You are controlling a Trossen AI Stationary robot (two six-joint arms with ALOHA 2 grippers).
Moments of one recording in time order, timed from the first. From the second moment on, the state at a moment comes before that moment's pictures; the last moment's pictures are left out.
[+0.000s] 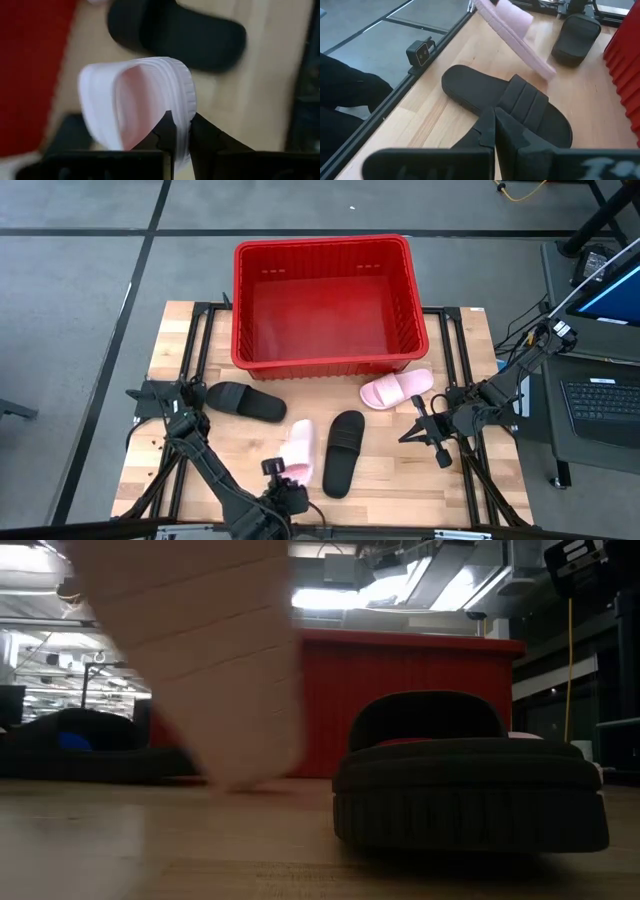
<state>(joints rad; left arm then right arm) -0.80 2.32 2.34 -1.57 -0.67 -1.01 0.71 0.82 0.53 -0.21 0.33 0.15</state>
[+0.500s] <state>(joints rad) -0.74 2.32 2.34 -1.57 -1.23 -0.65 0.71 0.82 0.53 -0.21 0.33 0.15</state>
